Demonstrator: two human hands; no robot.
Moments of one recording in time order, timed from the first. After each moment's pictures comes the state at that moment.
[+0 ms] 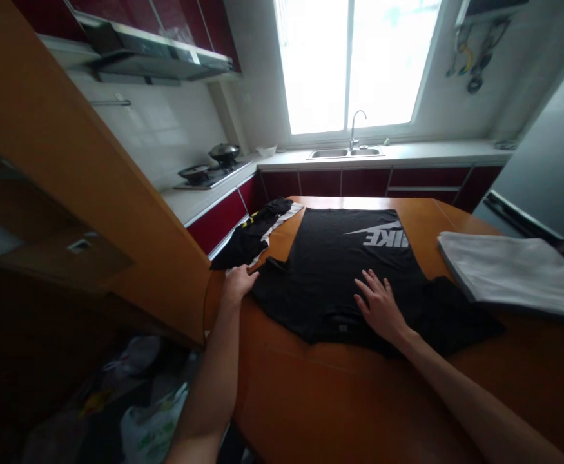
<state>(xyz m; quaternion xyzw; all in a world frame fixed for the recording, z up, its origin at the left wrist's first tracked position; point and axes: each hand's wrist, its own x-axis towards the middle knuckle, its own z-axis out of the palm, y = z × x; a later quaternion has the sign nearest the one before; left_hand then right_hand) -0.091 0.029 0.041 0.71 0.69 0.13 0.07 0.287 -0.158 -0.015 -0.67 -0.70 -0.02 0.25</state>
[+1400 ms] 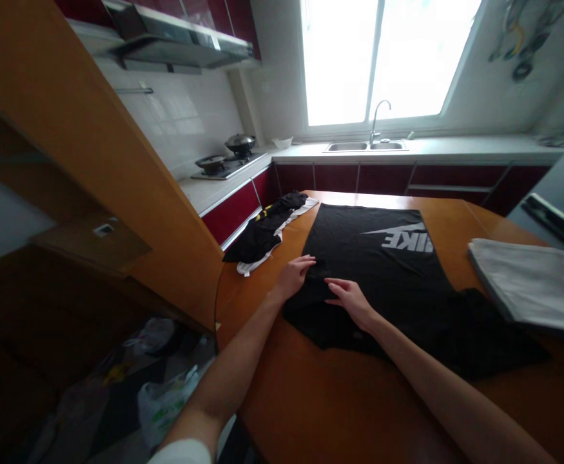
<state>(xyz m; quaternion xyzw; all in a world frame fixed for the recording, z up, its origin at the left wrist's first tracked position) 0.005 0.017 0.011 0.86 0.37 0.30 0.18 0.194 -0.091 -0.007 -0.45 -0.38 0.59 0.56</state>
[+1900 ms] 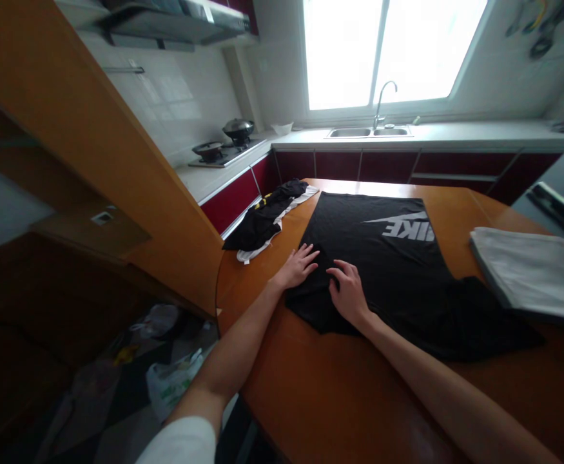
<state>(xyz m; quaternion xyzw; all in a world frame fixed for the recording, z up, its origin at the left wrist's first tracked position) 0.008 0.016 -0.004 0.90 0.40 0.12 0.14 0.189 -0.110 -0.007 -0.60 -0.67 0.11 0.43</state>
